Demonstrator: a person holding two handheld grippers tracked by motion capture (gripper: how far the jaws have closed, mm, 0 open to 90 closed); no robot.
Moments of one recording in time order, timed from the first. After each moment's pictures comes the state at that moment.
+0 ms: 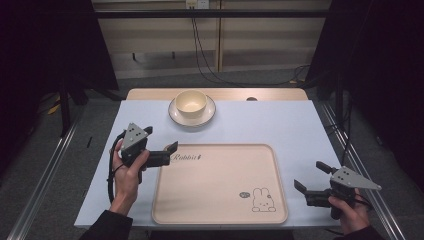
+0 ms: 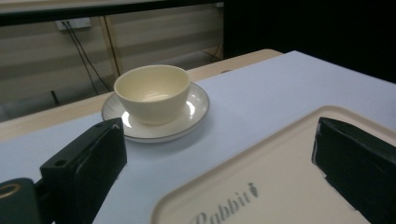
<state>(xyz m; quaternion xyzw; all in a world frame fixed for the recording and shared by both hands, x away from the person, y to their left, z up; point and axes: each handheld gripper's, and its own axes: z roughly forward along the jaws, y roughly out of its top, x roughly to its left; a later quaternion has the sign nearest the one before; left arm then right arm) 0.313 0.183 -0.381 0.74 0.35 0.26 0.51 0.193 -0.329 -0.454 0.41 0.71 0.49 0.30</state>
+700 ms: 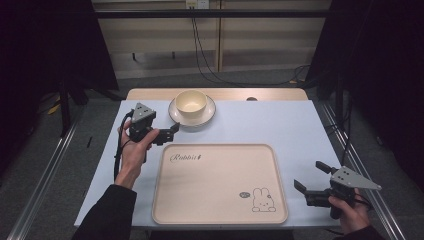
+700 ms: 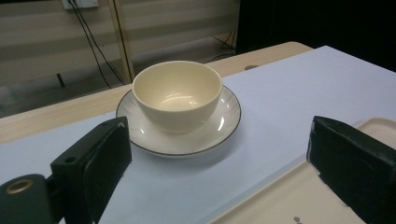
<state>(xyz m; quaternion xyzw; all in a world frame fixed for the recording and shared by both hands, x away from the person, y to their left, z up) 0.380 0.176 -0.386 0.75 0.39 0.23 0.49 0.193 -0.329 -0.455 0.41 0.71 0.49 0.29</state>
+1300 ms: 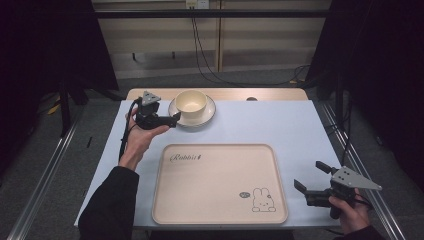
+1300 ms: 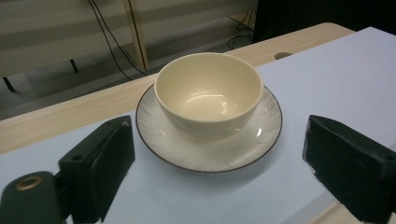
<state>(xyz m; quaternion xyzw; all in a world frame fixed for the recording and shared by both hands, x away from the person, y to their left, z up) 0.434 0.167 -0.394 0.76 0.40 0.24 0.45 0.193 -0.329 -0.455 0.41 0.71 0.49 0.30</state>
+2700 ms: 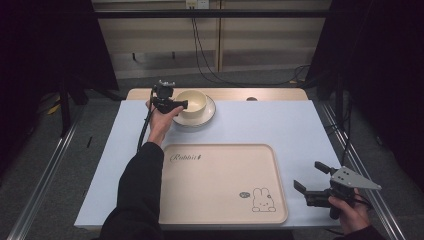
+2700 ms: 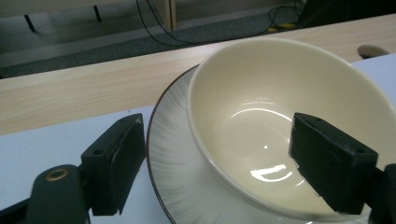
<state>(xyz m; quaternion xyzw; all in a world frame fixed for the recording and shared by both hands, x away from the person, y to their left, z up) 0.528 0.131 -0.434 0.75 0.50 0.22 0.37 0.193 -0.330 -0.456 0.41 0.71 0.50 0.29</state>
